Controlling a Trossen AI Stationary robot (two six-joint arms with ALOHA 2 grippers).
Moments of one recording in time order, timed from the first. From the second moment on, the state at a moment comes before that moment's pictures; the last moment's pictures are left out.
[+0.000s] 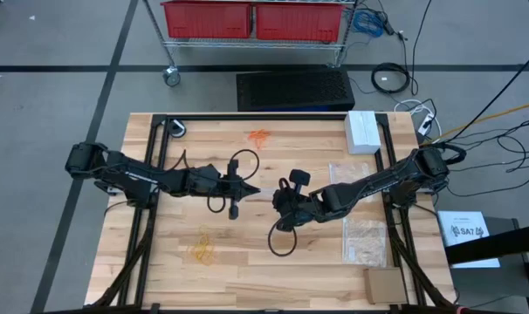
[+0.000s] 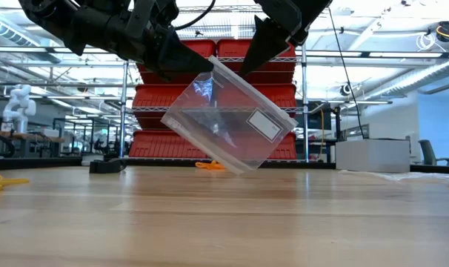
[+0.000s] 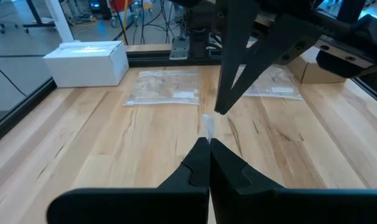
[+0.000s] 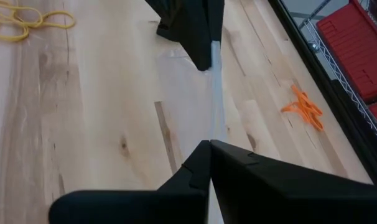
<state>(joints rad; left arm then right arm) -0.05 1.36 0.57 0.54 -0.07 0.03 0.29 1.71 1.28 -0.50 0.63 0.27</state>
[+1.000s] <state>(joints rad) -0.05 1.36 0.57 0.54 -0.07 0.01 0.25 1.72 1.29 -0.52 0.60 0.31</state>
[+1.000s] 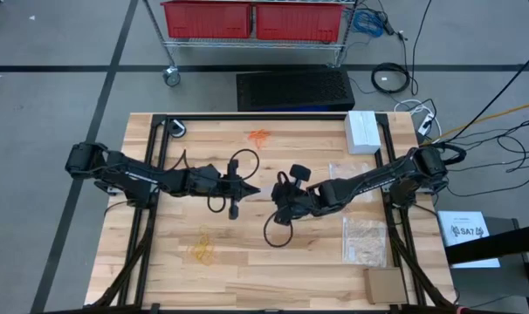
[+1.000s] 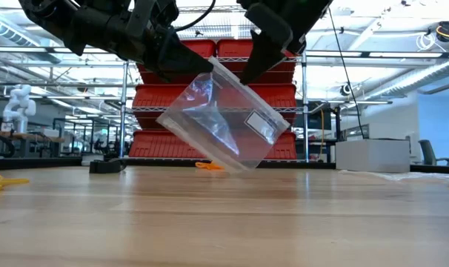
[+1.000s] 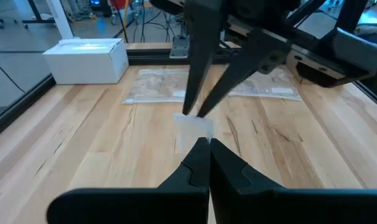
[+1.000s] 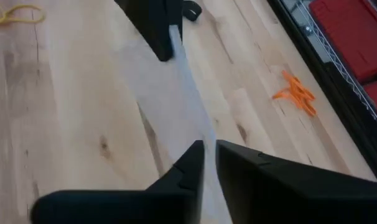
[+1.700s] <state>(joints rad) -0.05 1.36 0.57 0.53 -0.07 0.01 0.24 1.68 1.29 -0.51 0.44 0.25</state>
